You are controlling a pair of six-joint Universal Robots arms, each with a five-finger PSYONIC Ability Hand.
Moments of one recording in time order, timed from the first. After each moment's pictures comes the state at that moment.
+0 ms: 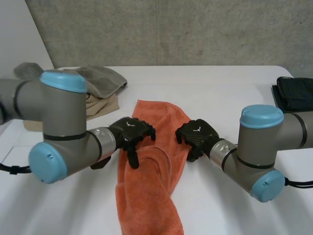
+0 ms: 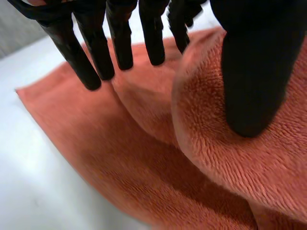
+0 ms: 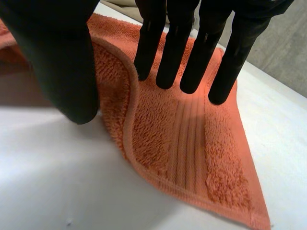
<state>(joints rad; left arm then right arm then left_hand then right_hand) 4.20 -2.21 -1.20 2.81 -1.30 3.46 2.04 -0.86 1.40 -0.14 1.26 2.78 0.45 0.44 0.44 0.43 0.26 0.79 0.79 0.79 0.79 0.61</state>
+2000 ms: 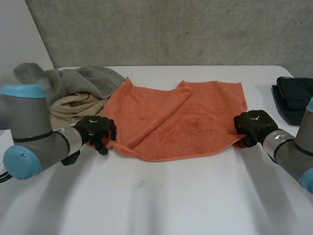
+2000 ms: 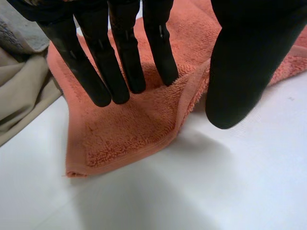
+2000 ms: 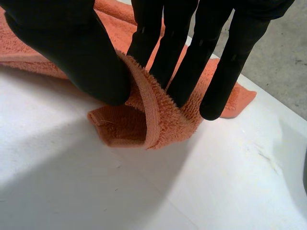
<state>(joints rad) 4.47 -2.21 -1.37 3.02 -1.25 3.47 1.71 -1.01 1.57 -0.17 1.29 2.69 0.74 0.73 0.73 0.73 0.55 1.13 1.17 1.19 1.20 1.01</state>
